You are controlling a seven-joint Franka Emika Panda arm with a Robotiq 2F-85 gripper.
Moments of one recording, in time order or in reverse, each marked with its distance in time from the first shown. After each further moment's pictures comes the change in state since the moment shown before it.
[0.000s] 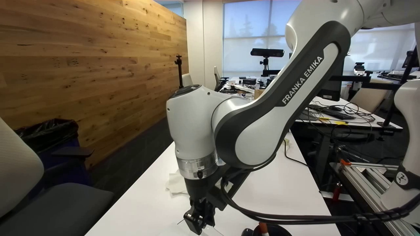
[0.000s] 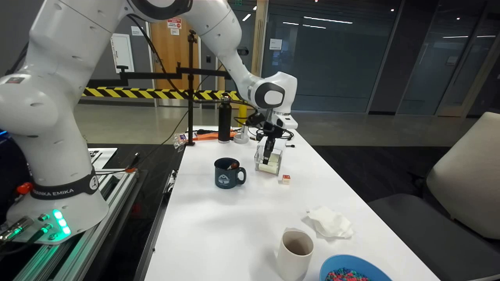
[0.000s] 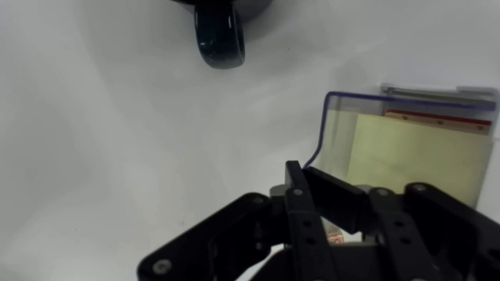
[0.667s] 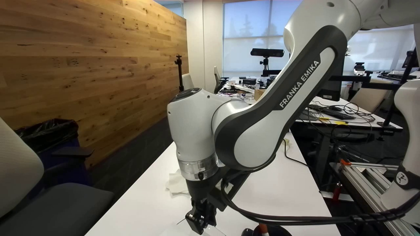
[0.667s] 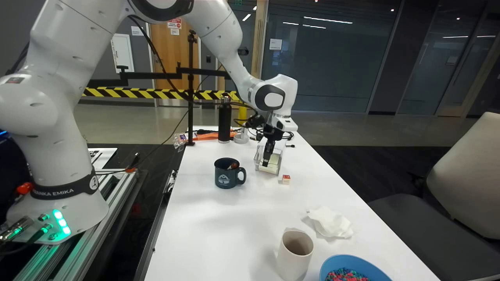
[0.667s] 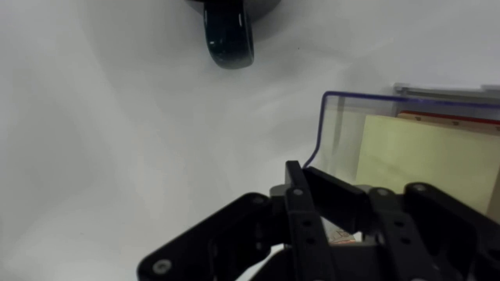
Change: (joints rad) arm -0.002 0.010 -0.007 -0.003 0.000 0.000 0.000
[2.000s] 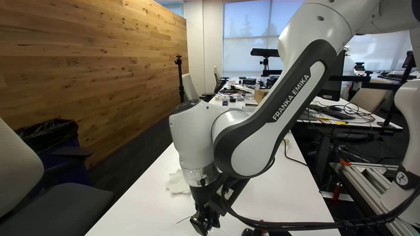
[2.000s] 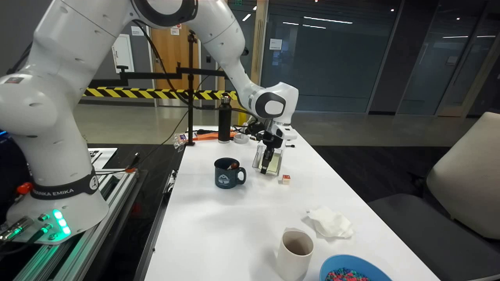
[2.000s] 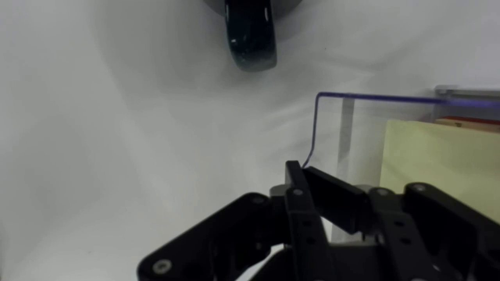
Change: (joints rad) arm -0.009 0.040 -0.010 0.000 0.000 0.000 0.000
